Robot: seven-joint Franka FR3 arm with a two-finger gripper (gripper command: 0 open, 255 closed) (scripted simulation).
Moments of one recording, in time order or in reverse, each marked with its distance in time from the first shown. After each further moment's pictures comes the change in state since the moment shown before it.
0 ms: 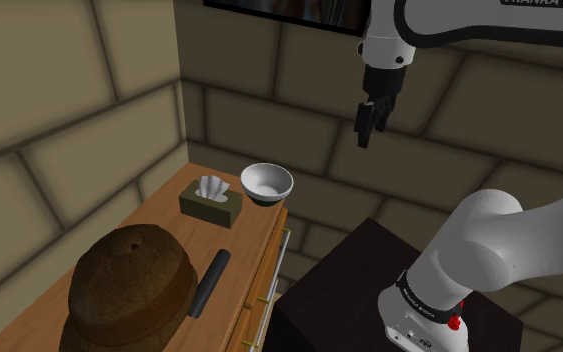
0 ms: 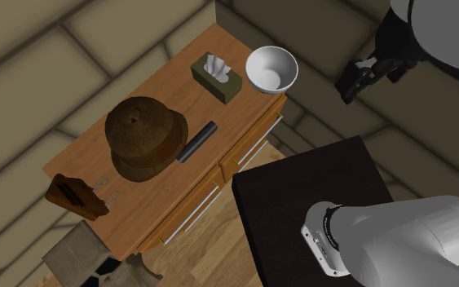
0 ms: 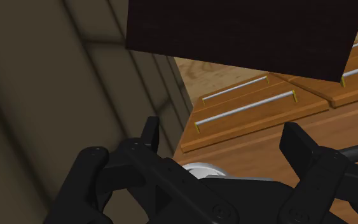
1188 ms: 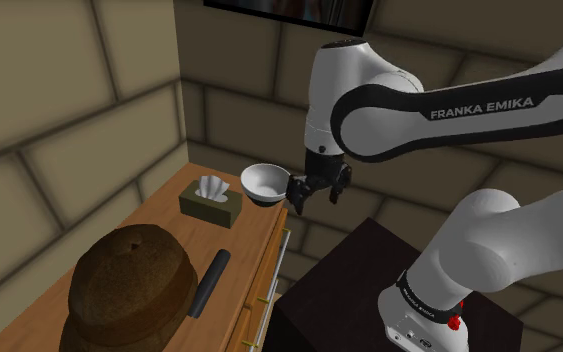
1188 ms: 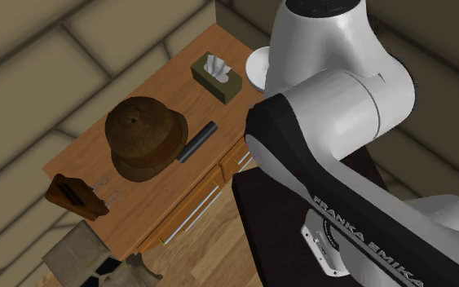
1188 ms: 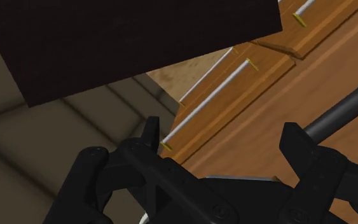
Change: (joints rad) arm 0.022 0.095 0.341 -0.278 0.335 0.426 0.627
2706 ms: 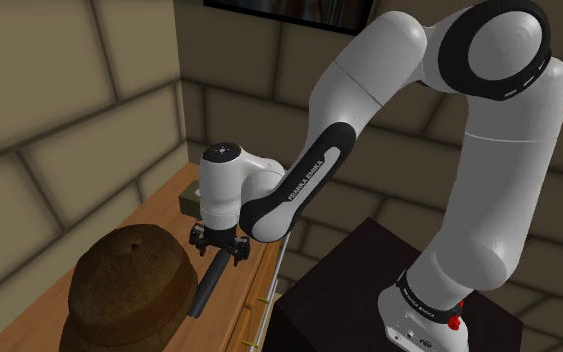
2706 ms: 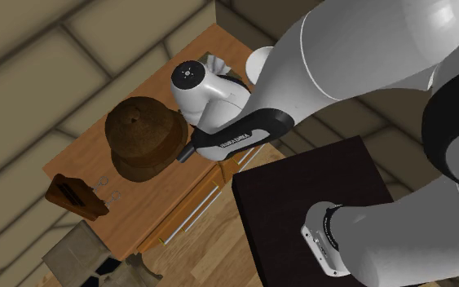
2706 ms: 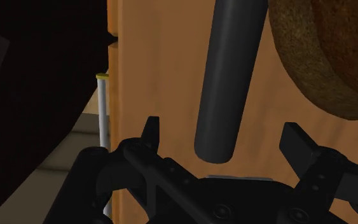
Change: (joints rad) arm -0.041 1.059 0.210 0.366 -0.640 0.700 1.323
